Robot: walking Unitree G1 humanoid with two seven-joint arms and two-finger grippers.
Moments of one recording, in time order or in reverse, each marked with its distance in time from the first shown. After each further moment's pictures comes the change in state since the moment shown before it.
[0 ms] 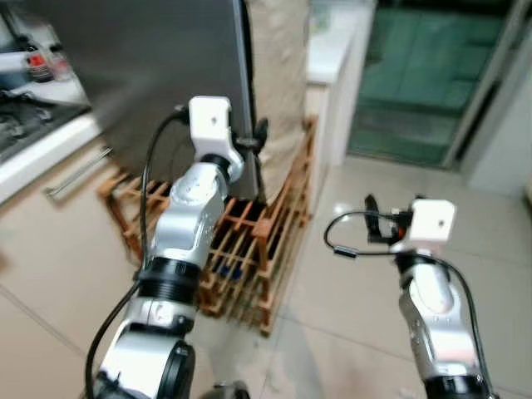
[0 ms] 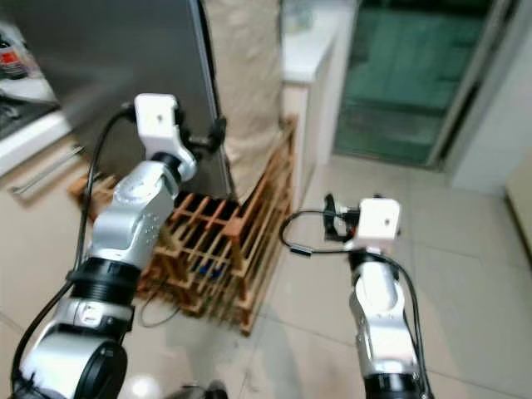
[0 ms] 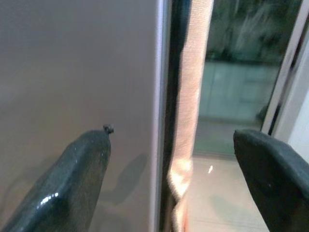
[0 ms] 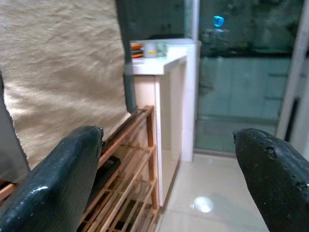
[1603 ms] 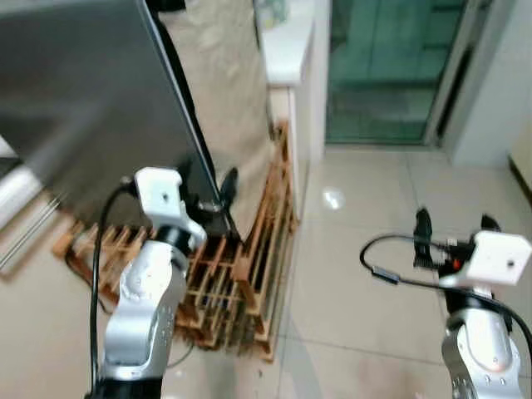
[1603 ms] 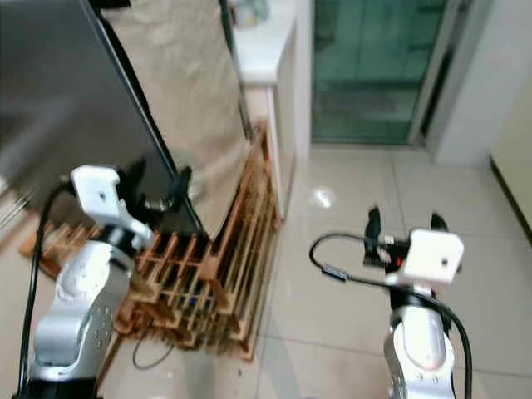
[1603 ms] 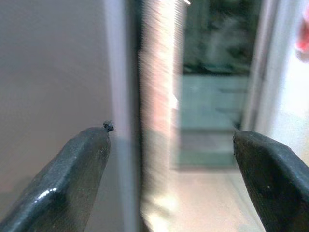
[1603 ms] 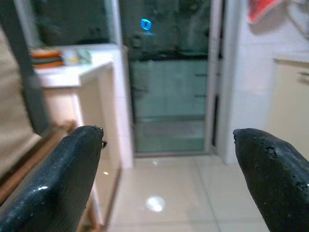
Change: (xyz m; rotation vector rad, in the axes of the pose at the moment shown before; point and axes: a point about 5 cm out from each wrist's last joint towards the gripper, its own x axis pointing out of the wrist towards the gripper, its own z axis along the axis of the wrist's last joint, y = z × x) left arm -0.101 0.020 -0.007 0.011 -0.165 -0.004; right arm -0.059 -0.030 0.026 -0.063 -0.066 -0.168
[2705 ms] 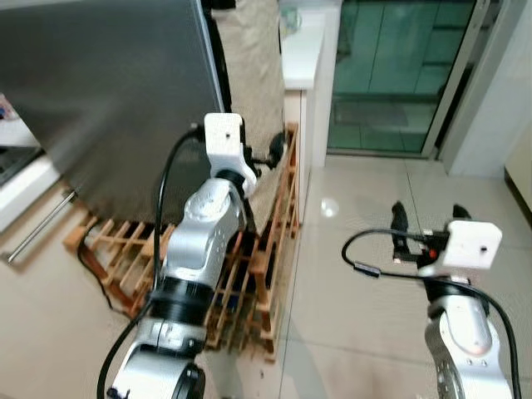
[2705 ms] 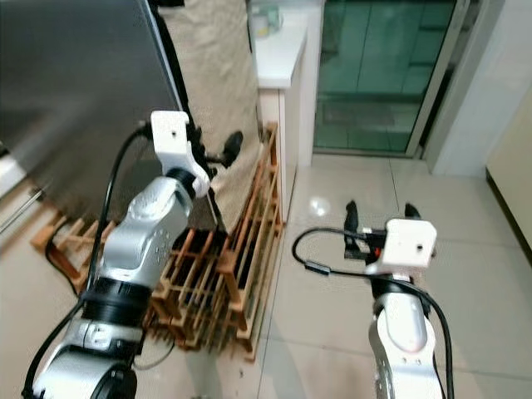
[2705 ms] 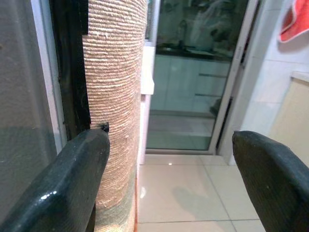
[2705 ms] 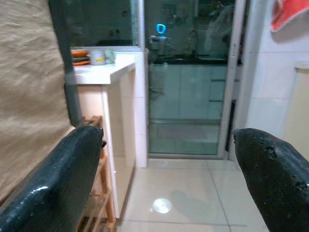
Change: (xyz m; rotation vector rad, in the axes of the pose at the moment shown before) left arm 0.089 -0.047 -0.006 -0.079 0.150 -0.022; right arm 0.008 0.014 -0.004 0.005 0.025 0.077
